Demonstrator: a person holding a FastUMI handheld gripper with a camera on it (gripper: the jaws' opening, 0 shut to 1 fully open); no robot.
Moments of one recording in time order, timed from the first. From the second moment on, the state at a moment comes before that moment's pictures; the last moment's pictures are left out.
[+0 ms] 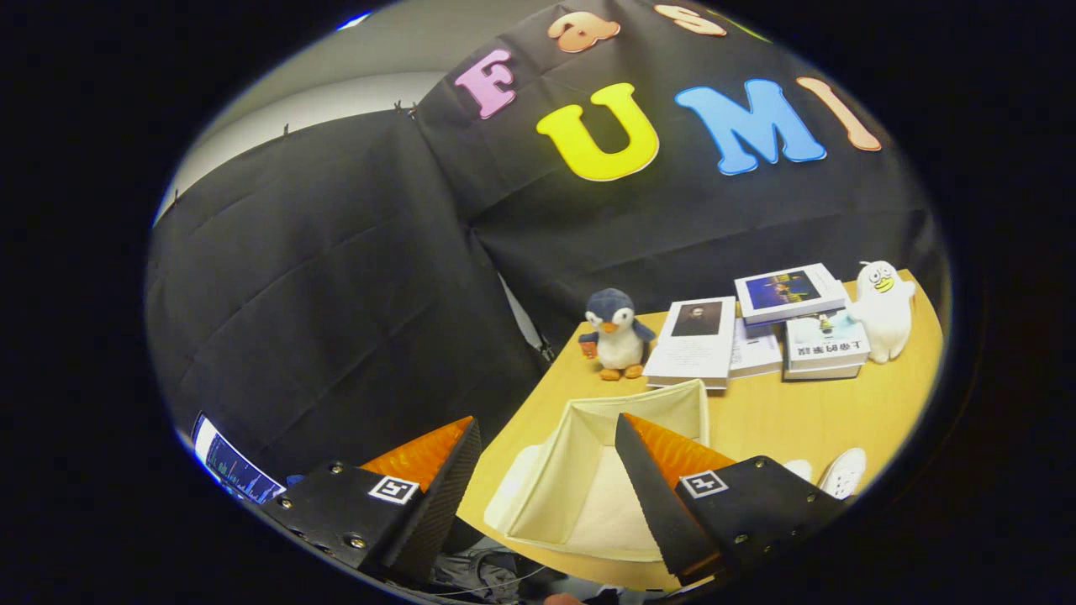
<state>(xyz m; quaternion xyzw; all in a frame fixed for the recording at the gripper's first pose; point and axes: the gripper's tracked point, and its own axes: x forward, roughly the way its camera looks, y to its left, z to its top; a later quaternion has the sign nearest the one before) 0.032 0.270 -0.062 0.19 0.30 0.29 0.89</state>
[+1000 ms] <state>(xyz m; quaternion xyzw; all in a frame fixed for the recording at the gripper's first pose) 0.023 0.115 -0.220 0.15 0.42 0.15 0.88</state>
